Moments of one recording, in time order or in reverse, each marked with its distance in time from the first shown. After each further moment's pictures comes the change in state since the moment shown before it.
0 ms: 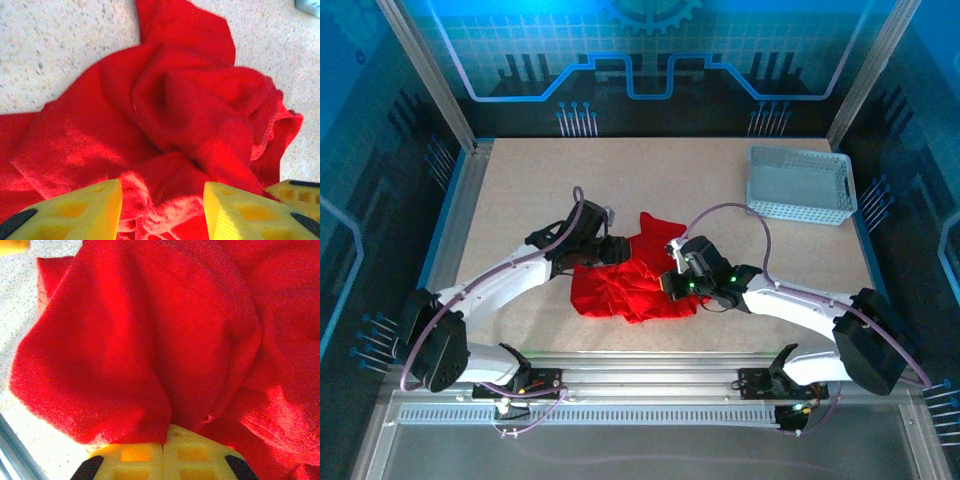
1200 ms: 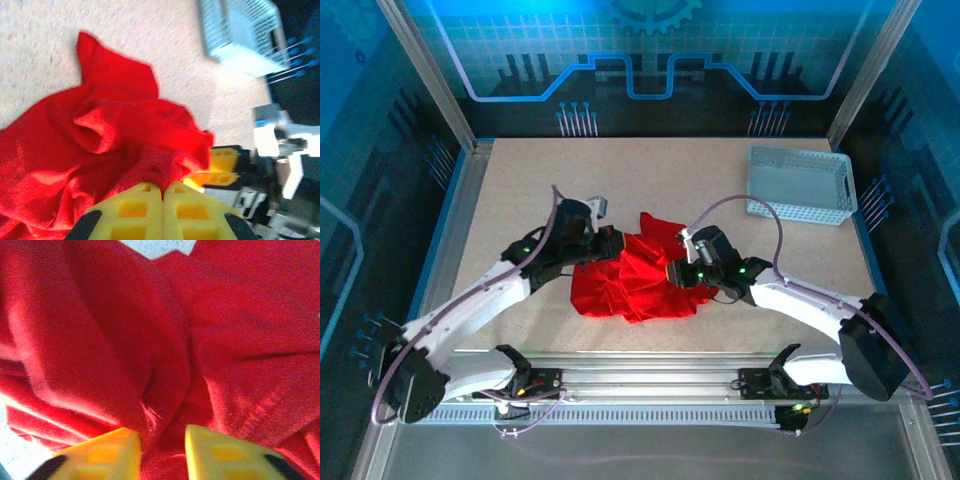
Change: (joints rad) left arm -0.008 -0.221 -0.006 0.093 0.041 -0.084; right arm -0.098 -0.040 0.031 -0.066 0.007 -0.078
